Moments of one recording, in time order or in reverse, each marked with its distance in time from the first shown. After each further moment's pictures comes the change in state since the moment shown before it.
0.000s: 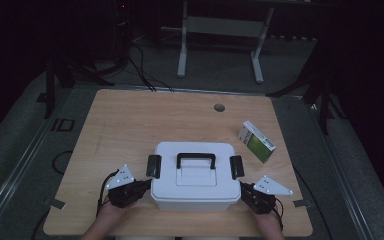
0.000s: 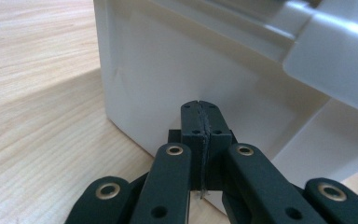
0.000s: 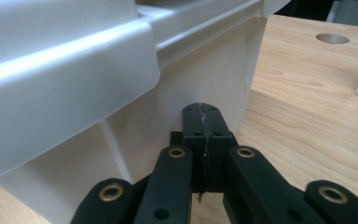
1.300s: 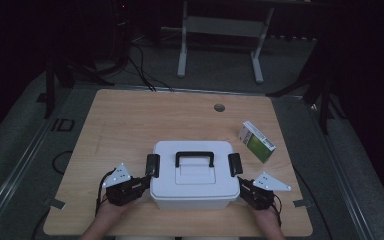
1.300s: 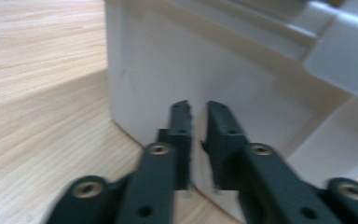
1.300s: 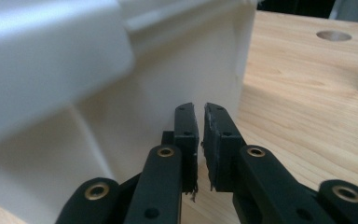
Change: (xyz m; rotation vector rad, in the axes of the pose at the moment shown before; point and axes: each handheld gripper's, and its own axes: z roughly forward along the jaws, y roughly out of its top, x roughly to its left) left arm 0.014 -0.003 -0.003 -0.020 -0.011 -0.023; right arm -0.013 -0.004 0.012 0.000 0.006 0.012
